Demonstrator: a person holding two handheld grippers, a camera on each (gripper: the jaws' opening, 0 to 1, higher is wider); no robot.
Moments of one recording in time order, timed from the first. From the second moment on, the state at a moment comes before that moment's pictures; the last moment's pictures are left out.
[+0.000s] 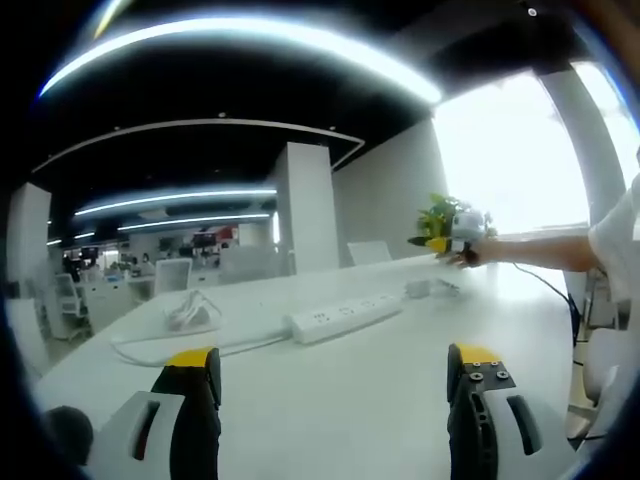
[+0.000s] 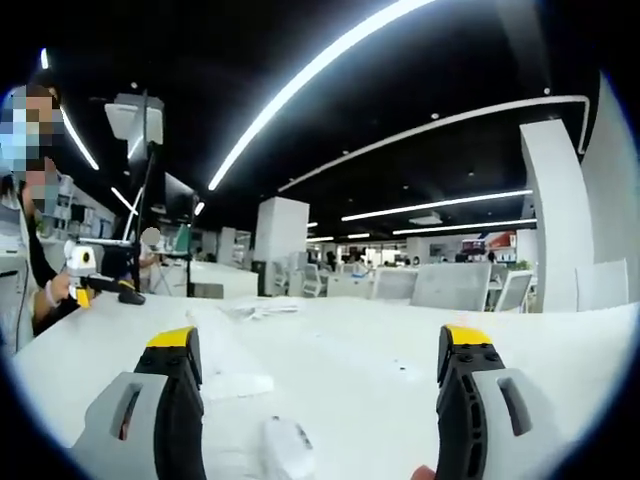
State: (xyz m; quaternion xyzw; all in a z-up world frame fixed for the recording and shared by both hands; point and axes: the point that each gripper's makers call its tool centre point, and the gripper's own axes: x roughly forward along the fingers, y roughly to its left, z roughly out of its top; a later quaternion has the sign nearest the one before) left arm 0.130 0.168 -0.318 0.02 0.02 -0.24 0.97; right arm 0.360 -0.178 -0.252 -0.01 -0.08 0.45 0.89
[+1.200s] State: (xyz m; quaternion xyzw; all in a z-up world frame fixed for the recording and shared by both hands) left arm 0.128 0.166 -0.321 0.01 0.02 -0.24 0.97; right arm 0.361 -0.175 -0.312 -0.07 -0.01 0.45 0.89
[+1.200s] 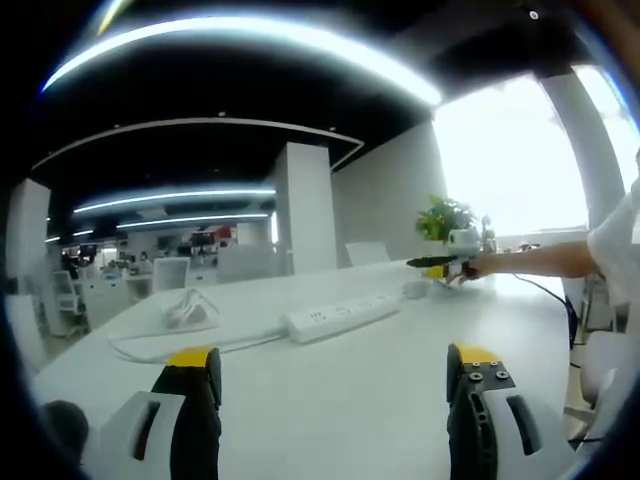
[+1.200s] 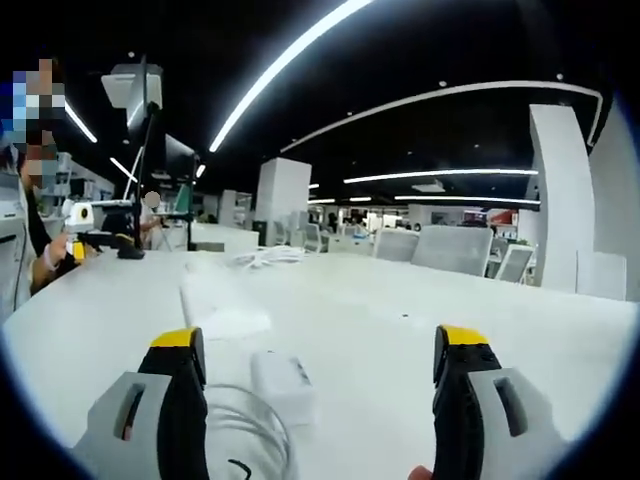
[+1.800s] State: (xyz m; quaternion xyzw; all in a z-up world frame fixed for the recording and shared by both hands) left arm 0.124 0.166 -0.323 0.01 0.02 -0.24 0.97; right arm 0.360 -0.170 -0.334 -0.09 0.03 0.46 0.88
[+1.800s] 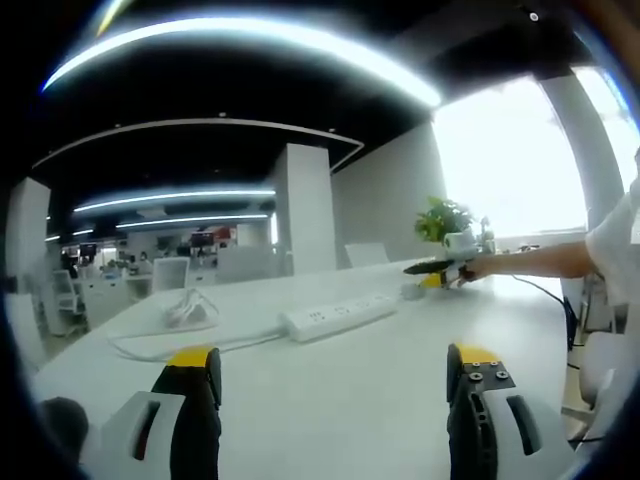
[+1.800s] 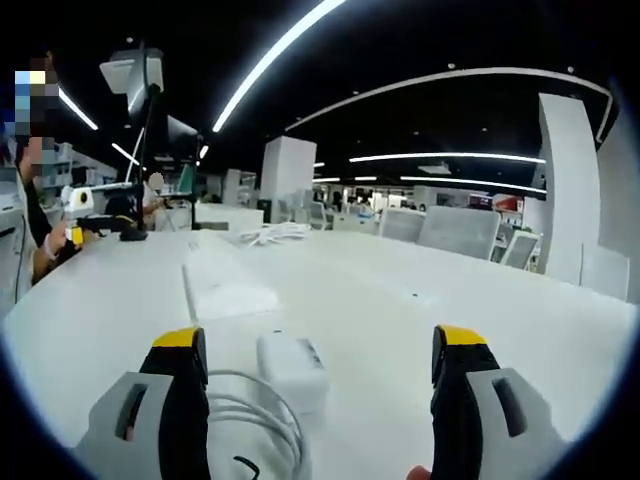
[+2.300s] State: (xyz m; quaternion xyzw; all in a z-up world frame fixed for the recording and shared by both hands) left arm 0.120 0.155 -0.330 0.01 0.02 -0.25 0.97; right arm 0.363 -0.181 -0.345 -0.10 0.04 0.45 0.89
